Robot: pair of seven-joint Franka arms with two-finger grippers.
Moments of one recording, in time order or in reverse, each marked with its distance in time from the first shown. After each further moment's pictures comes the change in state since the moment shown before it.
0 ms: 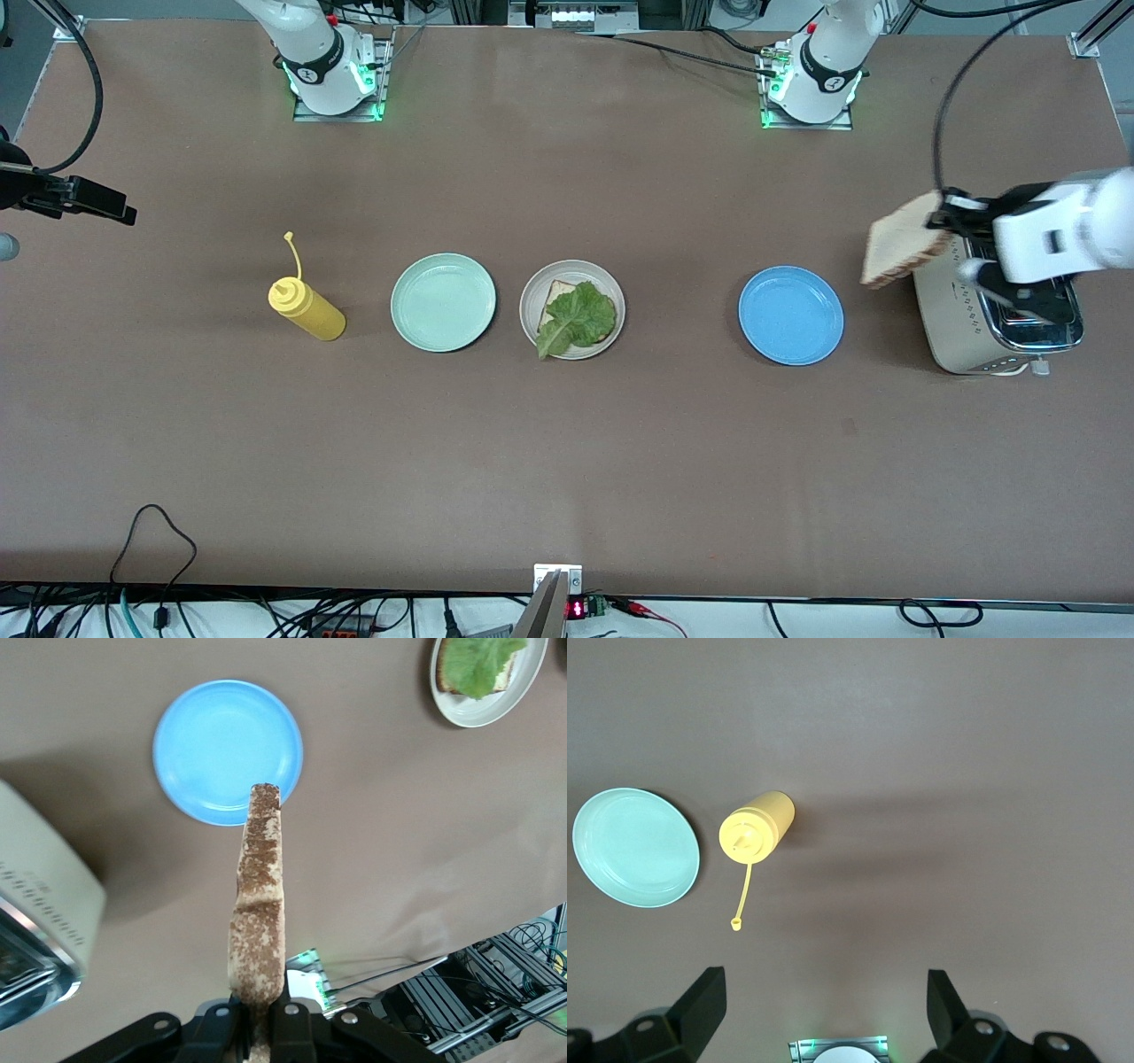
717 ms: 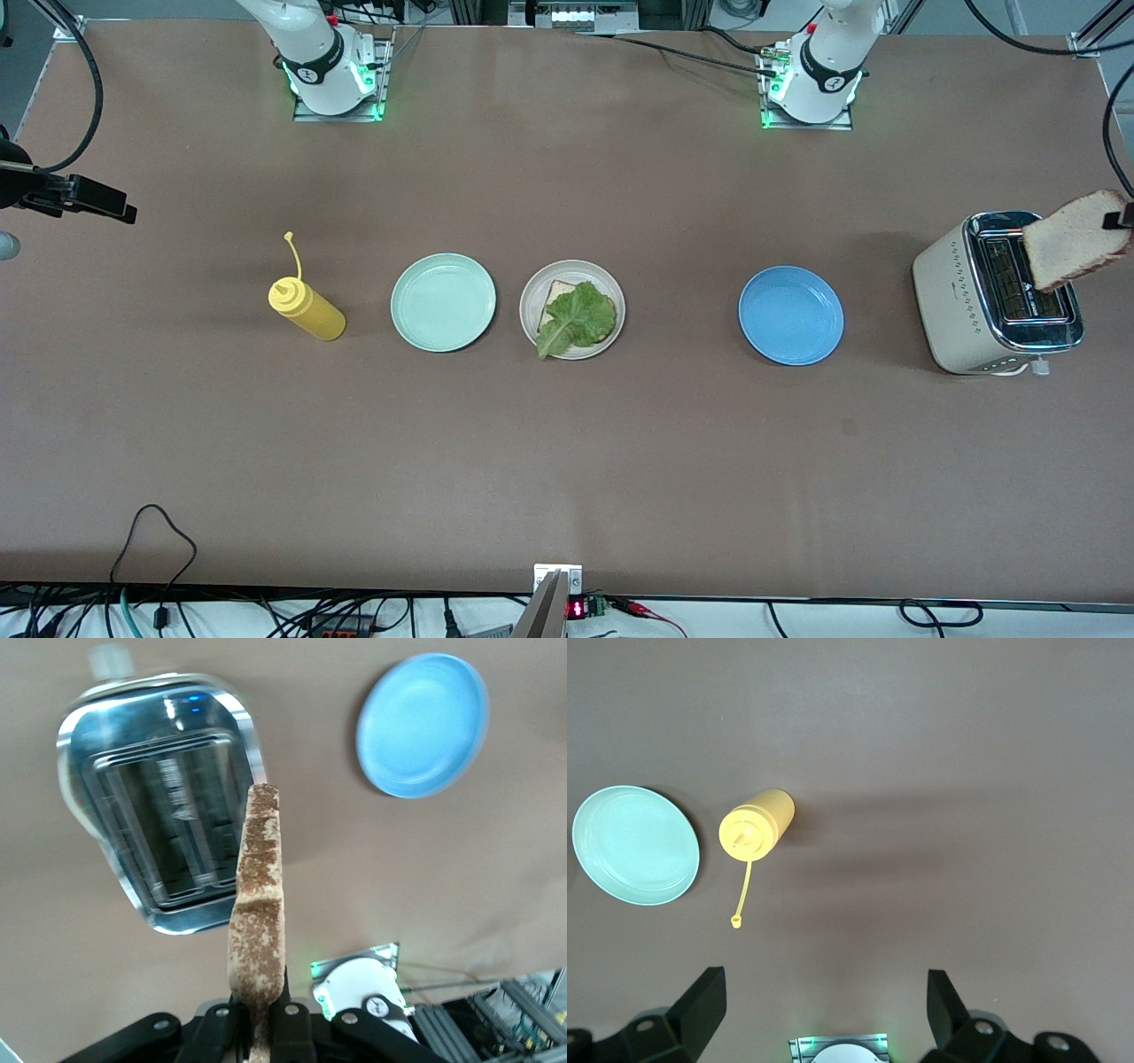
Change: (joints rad) left arm 0.203 -0.012 0.252 0.016 0.073 0.008 0.296; right arm 0.000 -0.001 0.000 0.000 0.000 -0.005 0.000
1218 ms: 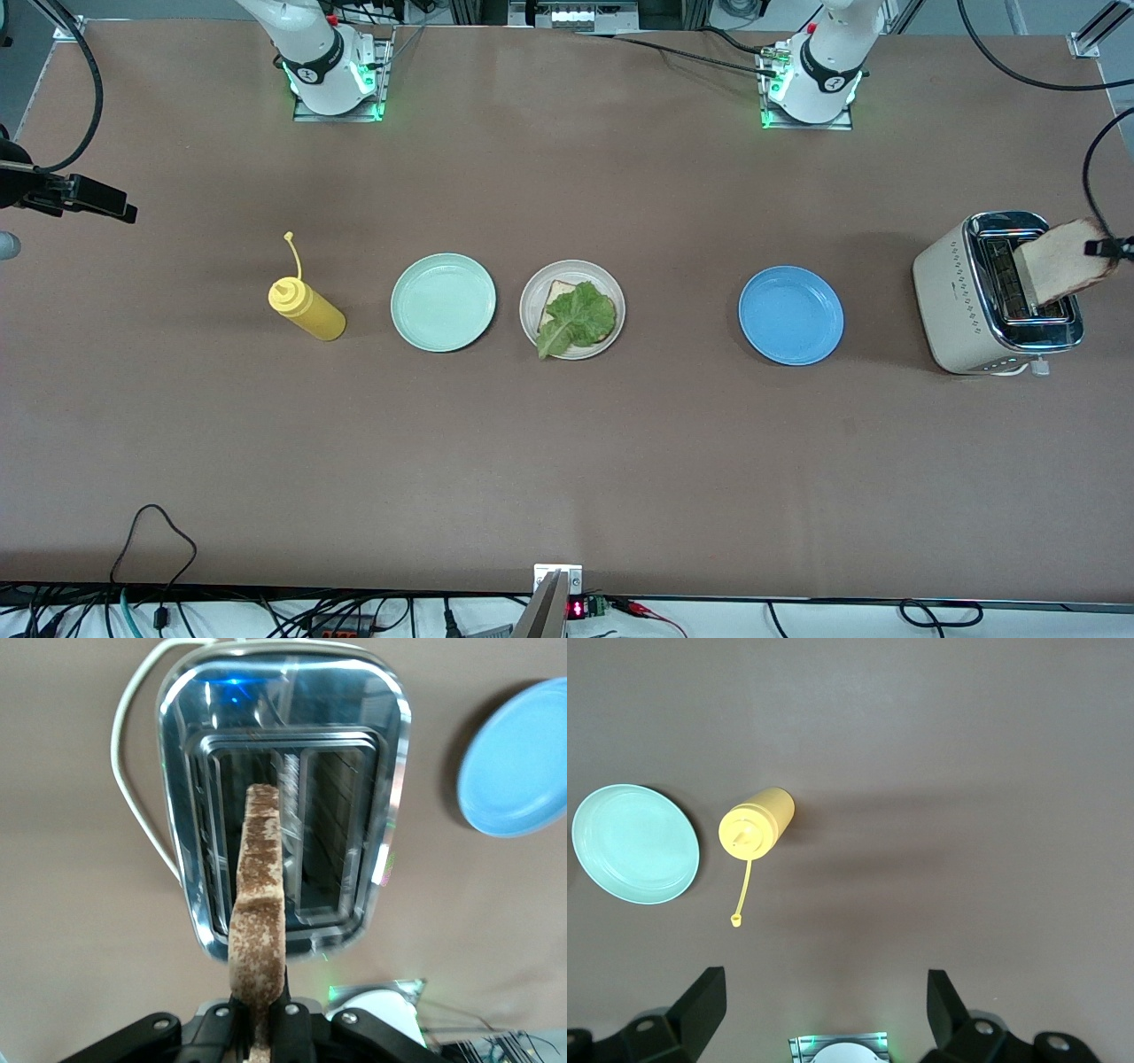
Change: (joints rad) left arm 0.008 0.086 0.161 -0.071 0.012 0.130 -0.066; right arm 0.000 0.000 0.000 0.000 0.000 -0.003 0.000
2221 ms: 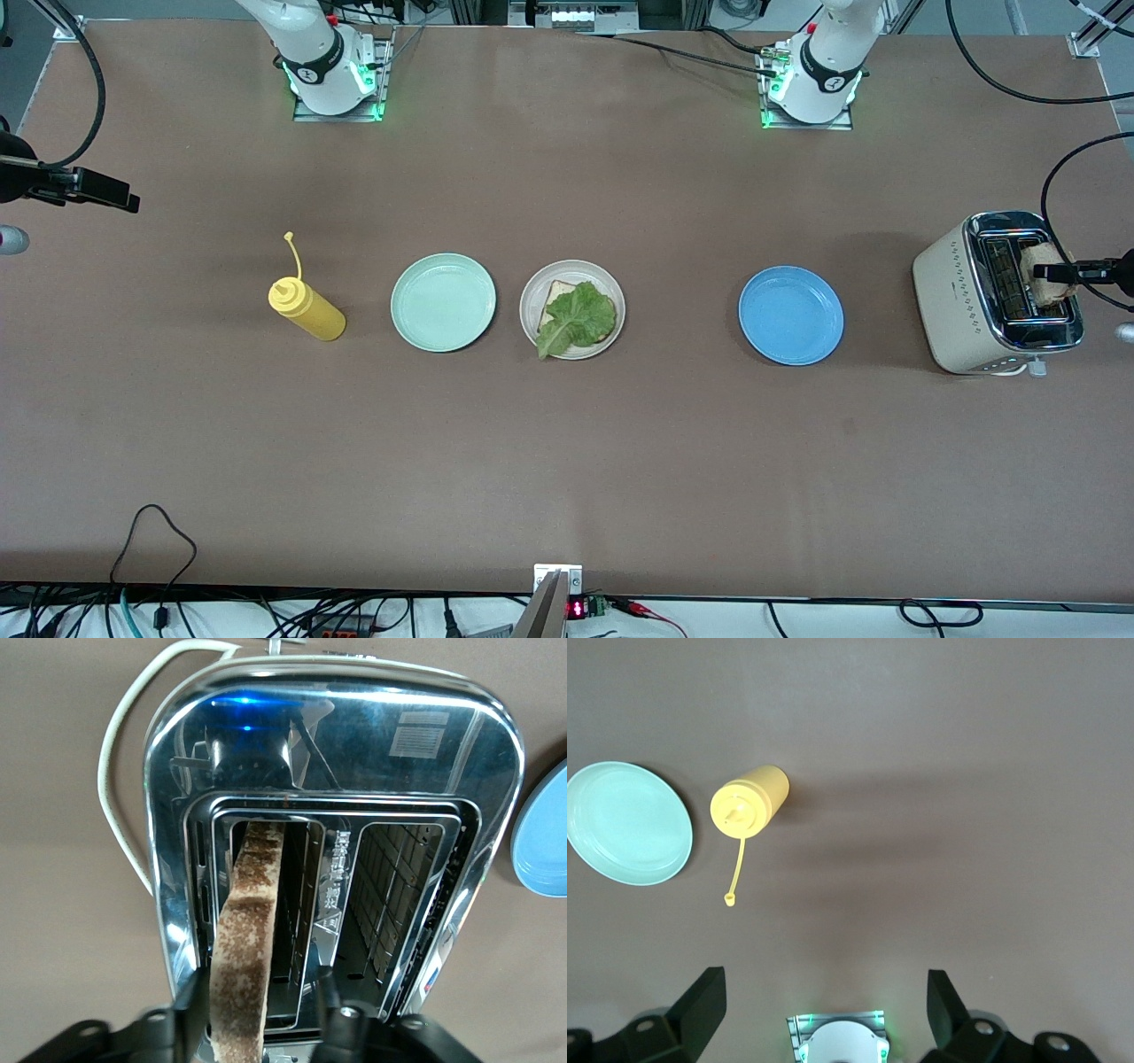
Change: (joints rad) left arm 0.001 0.033 0.009 -0.217 0.014 0.278 -0.077; right arm -0.001 -0.001 -0.001 0.000 -0.007 -0.042 0.000
